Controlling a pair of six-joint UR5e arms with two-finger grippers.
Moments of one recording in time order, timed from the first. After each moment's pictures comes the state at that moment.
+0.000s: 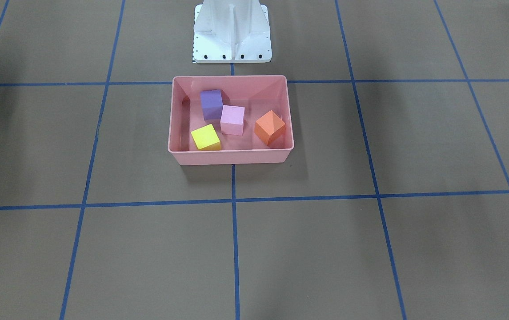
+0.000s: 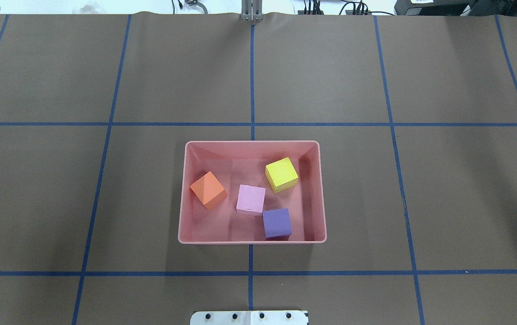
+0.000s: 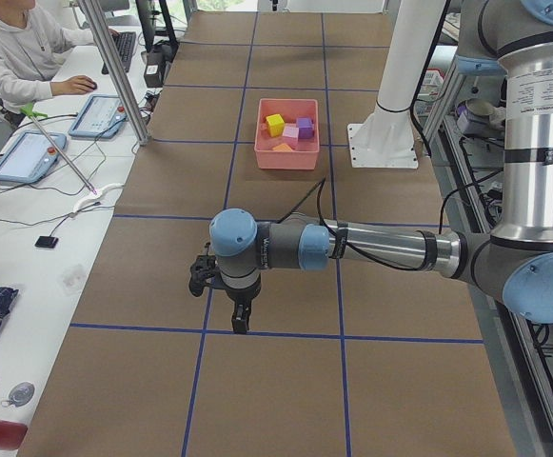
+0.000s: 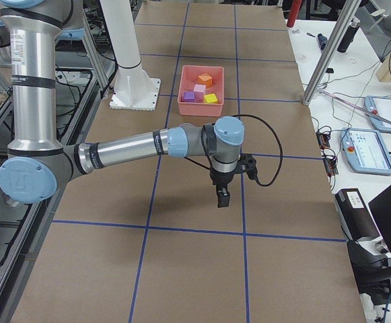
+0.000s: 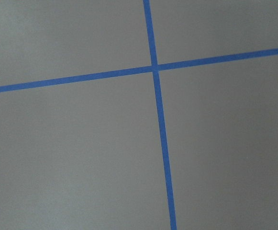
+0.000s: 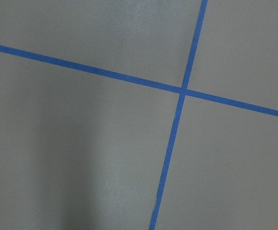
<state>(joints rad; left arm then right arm) -1.57 -1.49 -1.75 -1.50 -2.33 0.04 1.45 -1.62 1.86 -1.74 2.24 -0.05</state>
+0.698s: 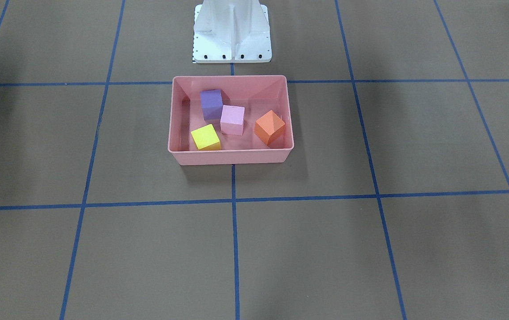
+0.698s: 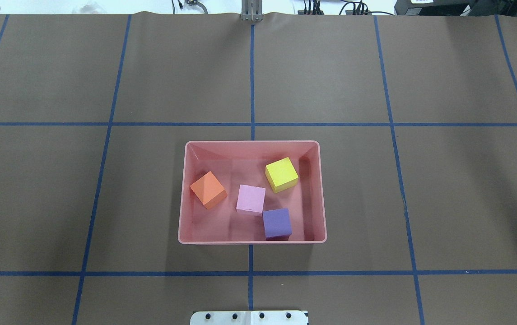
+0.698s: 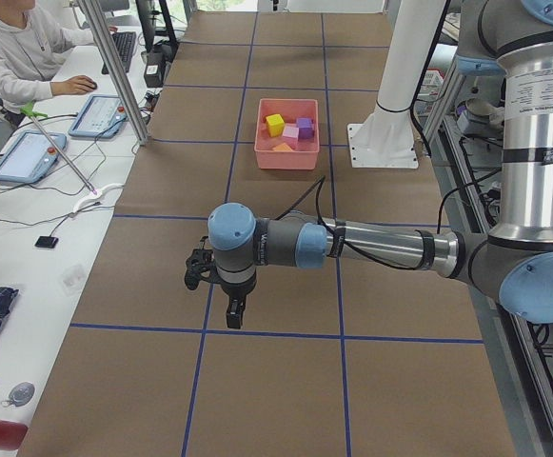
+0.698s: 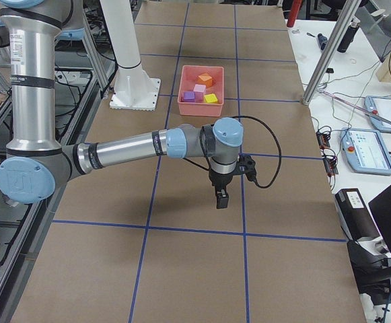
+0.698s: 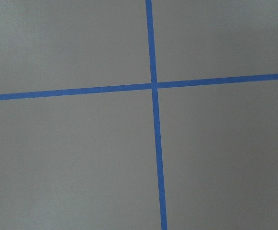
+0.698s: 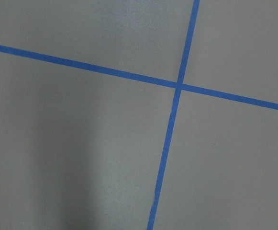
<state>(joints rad) -1.57 -1.51 -1.75 -1.53 -2.33 0.03 1.46 -1.62 1.86 -1.74 2.23 -0.05</state>
